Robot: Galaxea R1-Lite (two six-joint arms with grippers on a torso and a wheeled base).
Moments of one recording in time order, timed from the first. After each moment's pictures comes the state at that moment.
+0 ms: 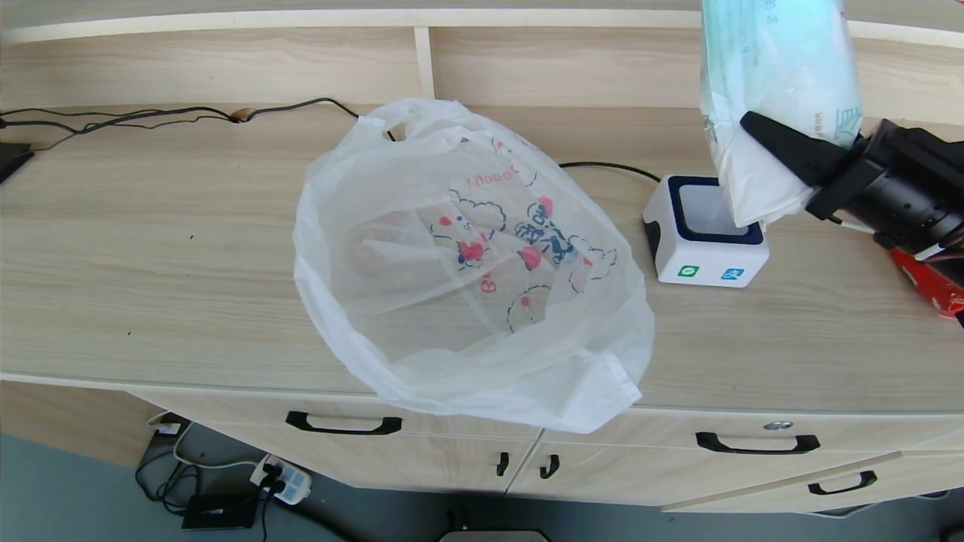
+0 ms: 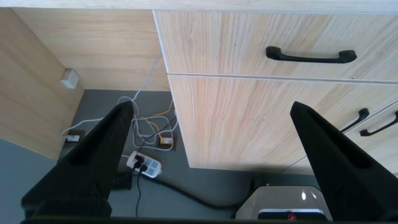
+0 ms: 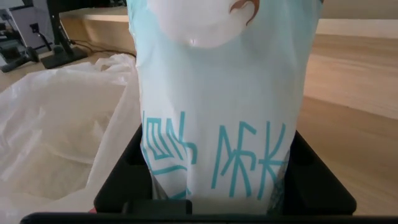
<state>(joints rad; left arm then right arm) 0.00 0.00 0.00 -0.02 0.00 0.09 0.09 1.62 -0.85 -1.32 0.65 0.16</state>
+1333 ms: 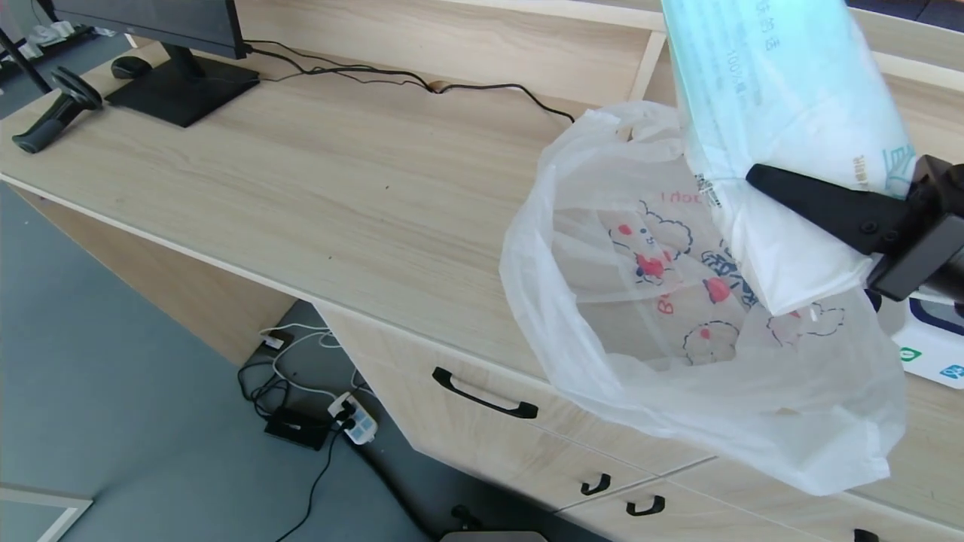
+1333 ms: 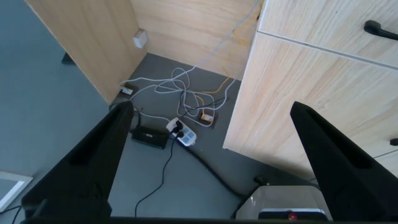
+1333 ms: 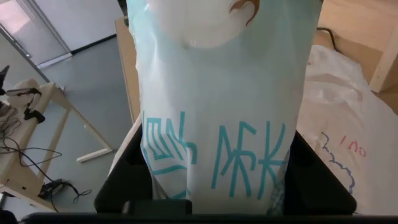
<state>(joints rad) 0.00 0.00 0.00 -0.02 -0.01 0.09 0.31 1.30 -0.69 -0.89 0.52 0.05</state>
